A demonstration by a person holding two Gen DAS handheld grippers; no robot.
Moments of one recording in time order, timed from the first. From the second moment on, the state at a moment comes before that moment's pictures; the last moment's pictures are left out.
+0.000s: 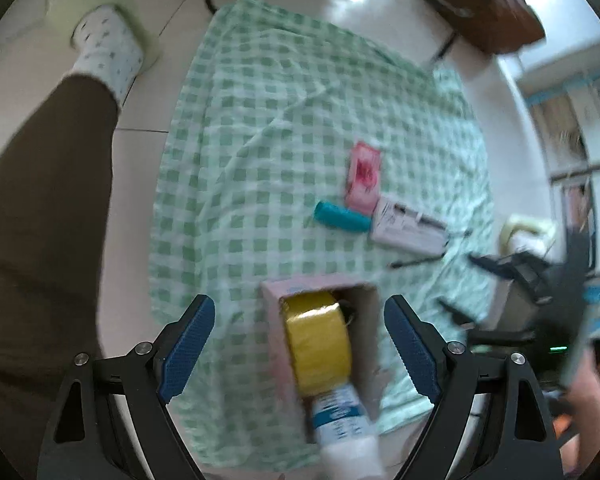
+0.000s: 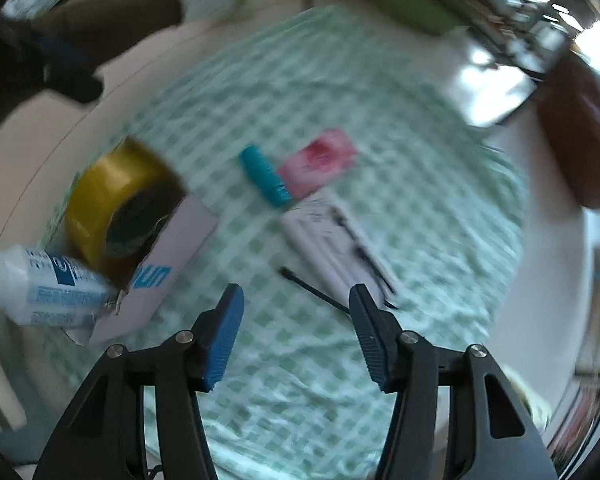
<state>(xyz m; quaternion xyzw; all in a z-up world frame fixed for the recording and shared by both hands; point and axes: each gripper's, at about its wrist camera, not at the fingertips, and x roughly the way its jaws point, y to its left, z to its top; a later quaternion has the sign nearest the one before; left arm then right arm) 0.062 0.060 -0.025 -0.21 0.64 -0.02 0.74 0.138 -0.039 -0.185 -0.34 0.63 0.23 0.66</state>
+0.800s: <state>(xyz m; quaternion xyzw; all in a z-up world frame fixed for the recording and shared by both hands) 0.079 0.083 -0.026 -0.18 0.63 0.05 0.75 0.232 0.015 -0.299 -0.22 0.74 0.27 0.58</state>
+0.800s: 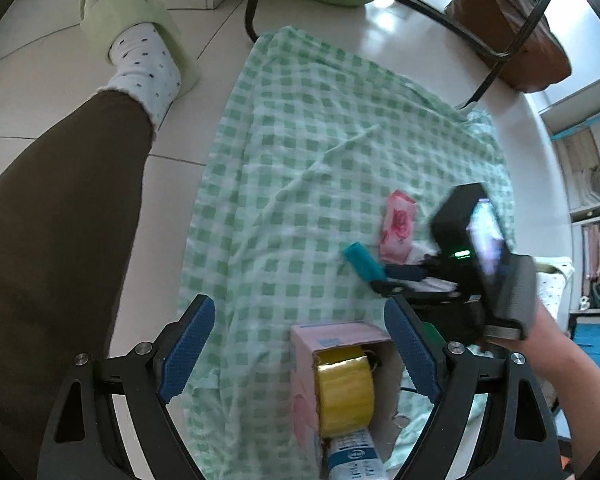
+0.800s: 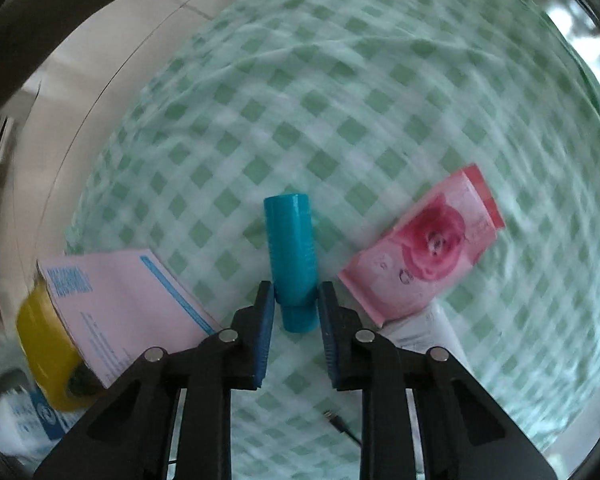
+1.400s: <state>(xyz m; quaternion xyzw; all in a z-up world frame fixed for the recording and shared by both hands) 0.056 0.067 -0.008 -0.20 0.66 0.03 0.72 0.135 -0.081 -0.224 -0.10 0.77 0.14 0.62</state>
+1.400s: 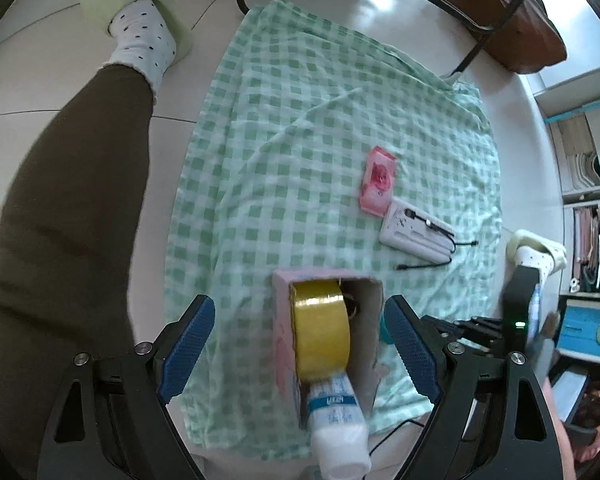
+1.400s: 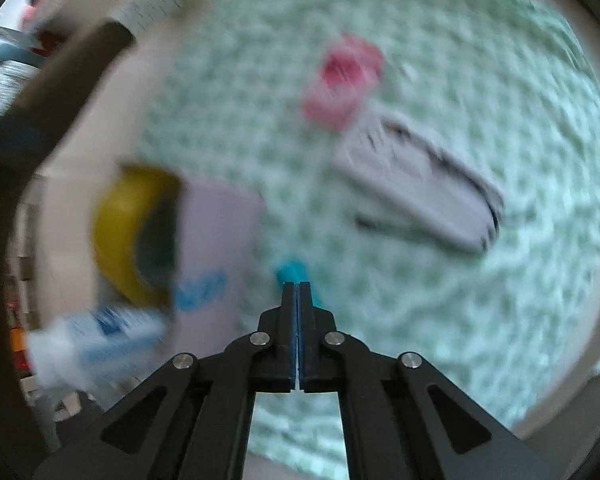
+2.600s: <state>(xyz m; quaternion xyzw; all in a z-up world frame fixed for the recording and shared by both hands) 0.048 0.004 0.016 -0.18 0.67 -0.07 0.72 0.075 -0.046 -0.140 0.25 0.57 0.23 0.74</state>
